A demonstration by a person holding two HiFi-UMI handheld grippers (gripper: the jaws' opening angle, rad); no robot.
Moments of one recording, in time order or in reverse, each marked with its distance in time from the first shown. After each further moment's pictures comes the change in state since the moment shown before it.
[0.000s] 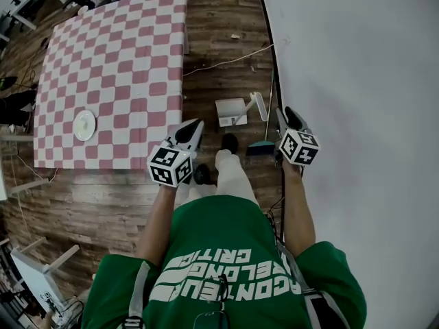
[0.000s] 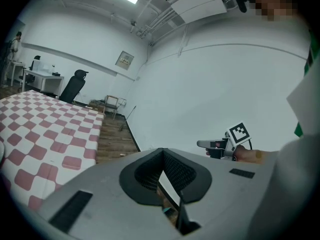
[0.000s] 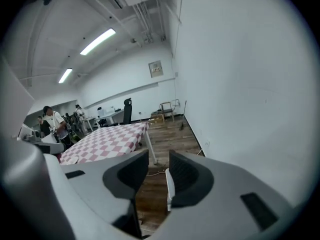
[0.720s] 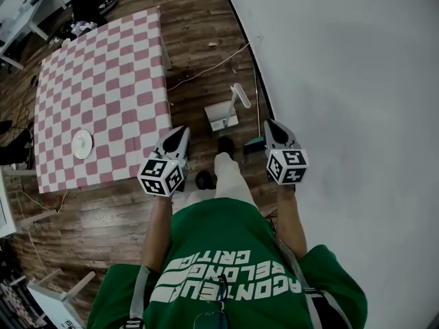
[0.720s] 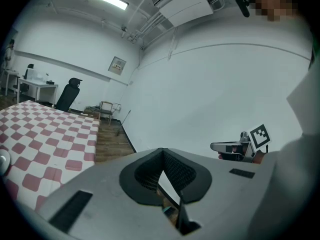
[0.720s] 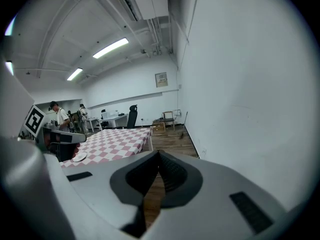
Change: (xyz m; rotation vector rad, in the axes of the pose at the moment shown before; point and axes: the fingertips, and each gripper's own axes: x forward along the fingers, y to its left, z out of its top) left arm -0.052 -0.048 -0.001 0.074 -0.028 -0.029; right arm -0.129 0.048 -0.022 -0.093 -0.112 -0.014
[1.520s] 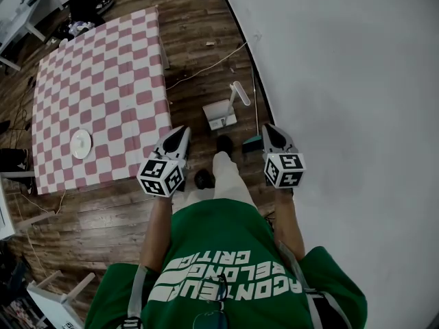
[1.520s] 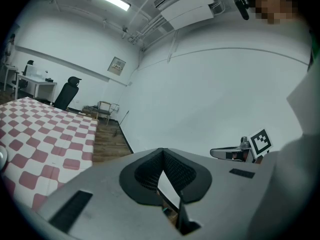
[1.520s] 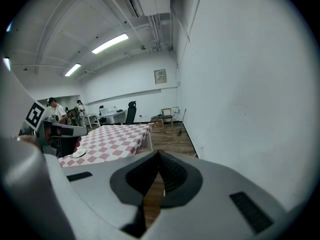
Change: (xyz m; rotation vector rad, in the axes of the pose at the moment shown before) left arm -0.009 -0.002 0.001 -0.015 -0.023 -0.033; right arm -0.012 0.015 -0.015 -0.012 0.039 -0.029
